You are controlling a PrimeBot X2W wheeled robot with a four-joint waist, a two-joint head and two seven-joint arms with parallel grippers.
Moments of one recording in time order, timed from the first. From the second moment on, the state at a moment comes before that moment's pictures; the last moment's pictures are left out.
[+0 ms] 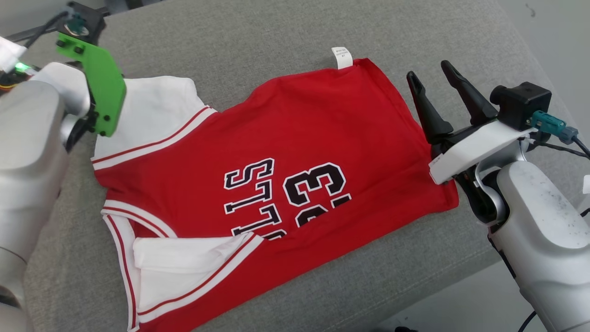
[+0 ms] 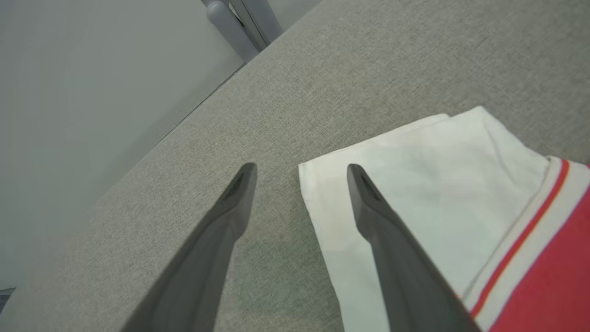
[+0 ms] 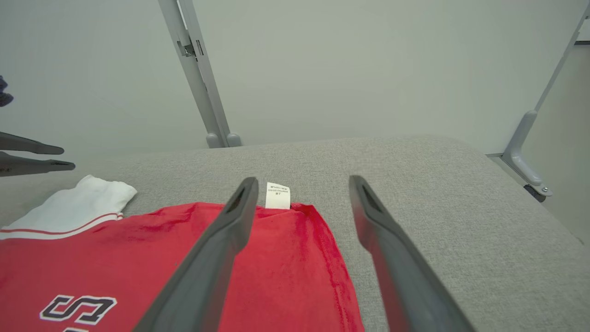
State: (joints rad) left arm -1.16 0.41 -0.81 0.93 -0.57 -0.13 0.45; right arm -0.60 -0.30 0.36 0.37 0.53 0.13 -0.17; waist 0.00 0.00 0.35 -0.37
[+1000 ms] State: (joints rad) left arm -1.24 0.40 -0.94 1.07 -0.67 -0.13 0.41; right arm -0.71 -0.33 0.45 0.47 0.57 0.13 -0.23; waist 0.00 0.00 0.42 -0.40
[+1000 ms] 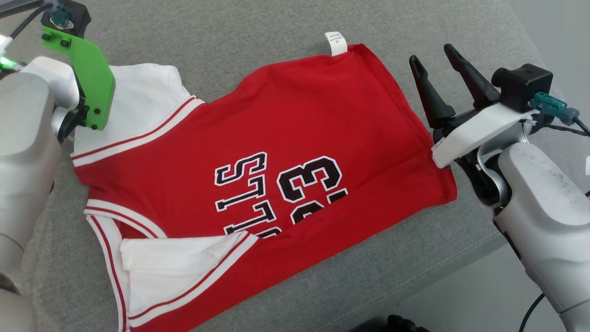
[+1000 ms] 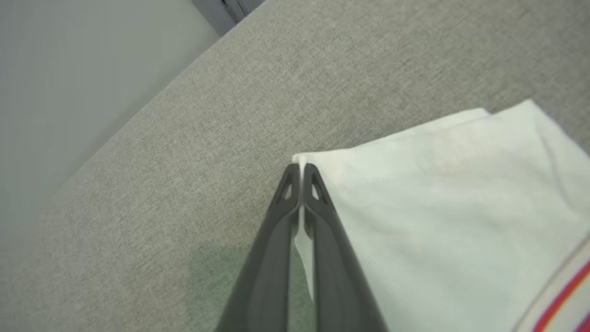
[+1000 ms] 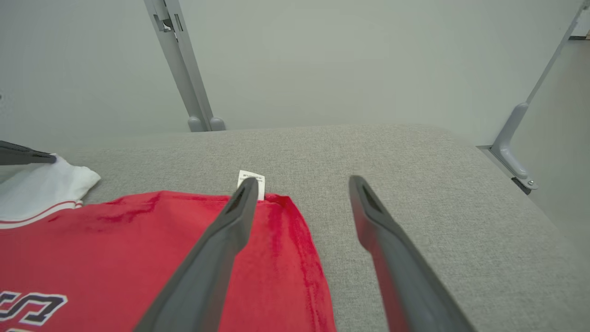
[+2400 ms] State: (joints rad) left arm -1.28 0.38 -1.08 0.68 -0.74 -0.11 0.23; right arm -1.05 -0.55 0.80 0.93 0.93 0.13 0.11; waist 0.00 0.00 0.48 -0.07
